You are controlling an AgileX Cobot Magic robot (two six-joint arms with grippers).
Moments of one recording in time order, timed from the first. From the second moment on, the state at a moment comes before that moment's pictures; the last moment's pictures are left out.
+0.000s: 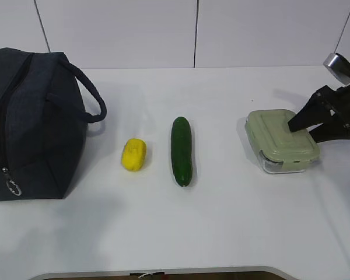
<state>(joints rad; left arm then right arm) -0.09 0.01 -0.51 -0.03 1.11 -0.03 -0.27 2.12 -1.51 0.82 1.20 -0.78</state>
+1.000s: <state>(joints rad) -0.09 0.01 -0.51 -0.03 1.11 -0.03 -0.27 2.19 -1.51 0.96 1.19 -0.90</state>
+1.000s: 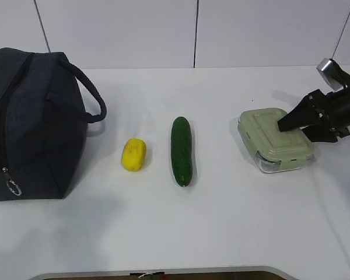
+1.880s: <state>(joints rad) -0.09 0.01 -0.51 -0.03 1.11 -0.03 -0.27 2.19 -1.51 0.97 1.19 -0.86</state>
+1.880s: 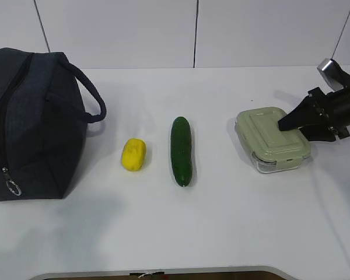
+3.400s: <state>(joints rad) -0.09 0.01 -0.51 -0.03 1.11 -0.03 -0.27 2.19 -1.51 0.96 1.21 -0.76</state>
